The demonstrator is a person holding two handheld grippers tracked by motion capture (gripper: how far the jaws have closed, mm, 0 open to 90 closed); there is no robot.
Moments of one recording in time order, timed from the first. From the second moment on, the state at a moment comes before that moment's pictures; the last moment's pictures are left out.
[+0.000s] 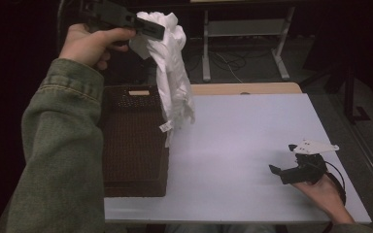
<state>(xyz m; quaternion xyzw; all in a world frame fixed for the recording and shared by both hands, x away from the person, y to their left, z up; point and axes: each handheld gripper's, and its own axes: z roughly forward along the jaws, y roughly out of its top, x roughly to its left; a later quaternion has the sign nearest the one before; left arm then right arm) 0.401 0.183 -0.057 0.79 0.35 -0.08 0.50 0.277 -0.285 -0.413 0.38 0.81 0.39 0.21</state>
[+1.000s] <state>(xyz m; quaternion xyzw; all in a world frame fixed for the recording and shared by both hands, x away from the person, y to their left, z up) 0.428 0.123 -0.114 0.80 0.31 -0.13 0.49 0.277 -0.284 -0.413 0.38 0.81 0.40 0.21</state>
